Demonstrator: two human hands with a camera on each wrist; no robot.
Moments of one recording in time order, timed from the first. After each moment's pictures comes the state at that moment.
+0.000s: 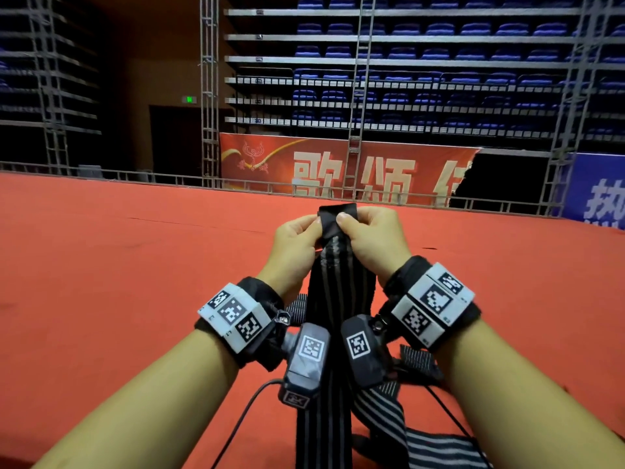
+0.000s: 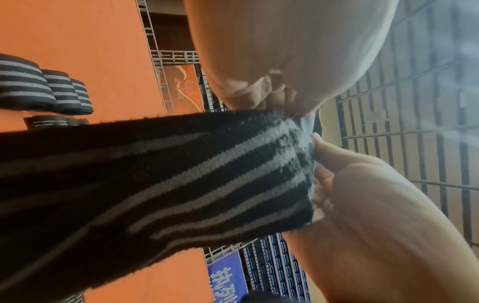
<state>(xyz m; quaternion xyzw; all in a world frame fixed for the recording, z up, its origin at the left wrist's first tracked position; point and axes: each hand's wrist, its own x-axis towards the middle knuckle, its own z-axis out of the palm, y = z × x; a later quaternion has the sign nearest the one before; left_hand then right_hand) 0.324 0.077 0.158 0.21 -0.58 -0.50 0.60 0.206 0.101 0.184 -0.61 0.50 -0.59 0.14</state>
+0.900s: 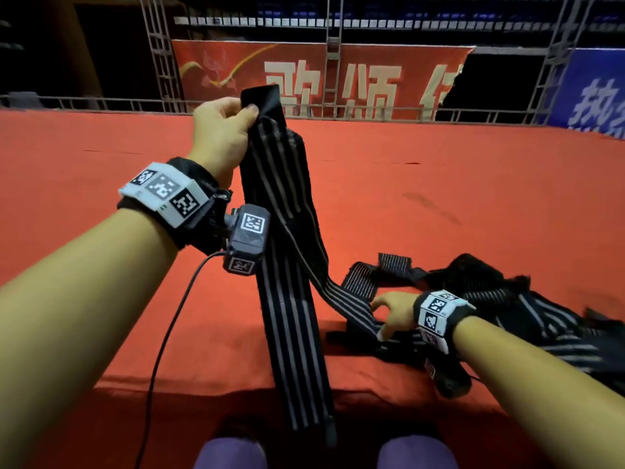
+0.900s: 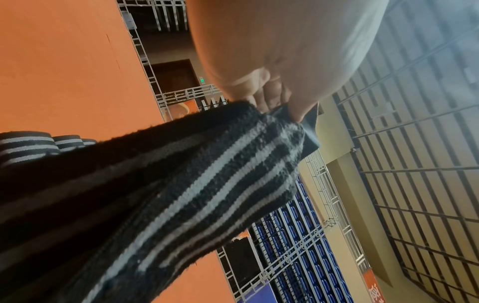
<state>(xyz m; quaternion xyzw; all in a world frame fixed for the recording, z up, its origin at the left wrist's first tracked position) 0.351 0.022 0.158 0.31 -0.64 -0.32 0.63 0.071 0.112 -0.039 -0.66 0.72 0.11 0.17</state>
